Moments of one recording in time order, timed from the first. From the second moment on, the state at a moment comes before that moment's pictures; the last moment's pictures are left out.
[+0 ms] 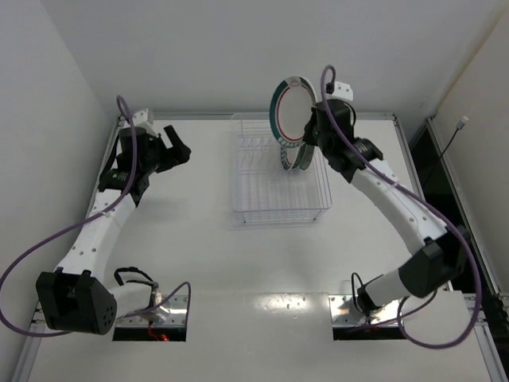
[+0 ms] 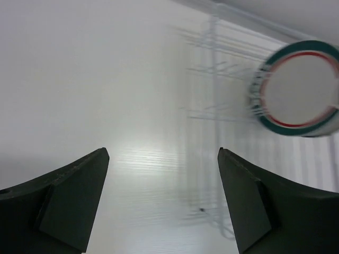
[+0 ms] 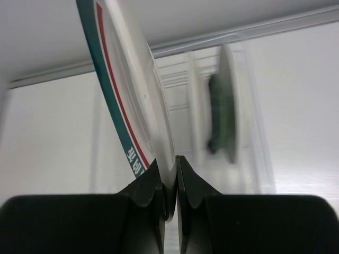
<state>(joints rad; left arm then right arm) -0.08 1.20 1.10 -0.30 0.13 -0.46 0.46 1.42 1.35 -0.28 0.30 0.47</state>
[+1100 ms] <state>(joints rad) -0.08 1.07 0.83 -0.33 -0.27 -0.37 0.63 2.09 1.98 -0.74 0.93 0.31</state>
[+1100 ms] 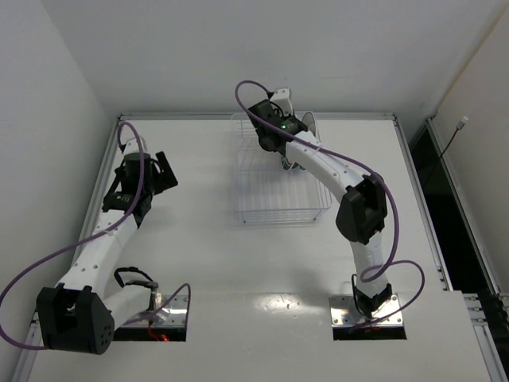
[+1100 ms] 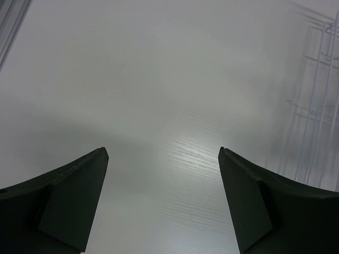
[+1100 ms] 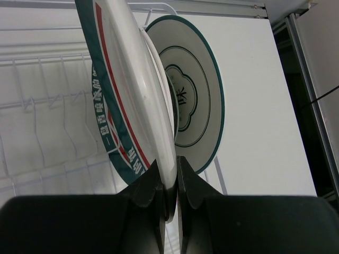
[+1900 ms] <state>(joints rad) -0.08 1.10 0.84 -0.32 -0.27 -0.37 0.69 2.03 1.83 -0.69 1.05 0.37</state>
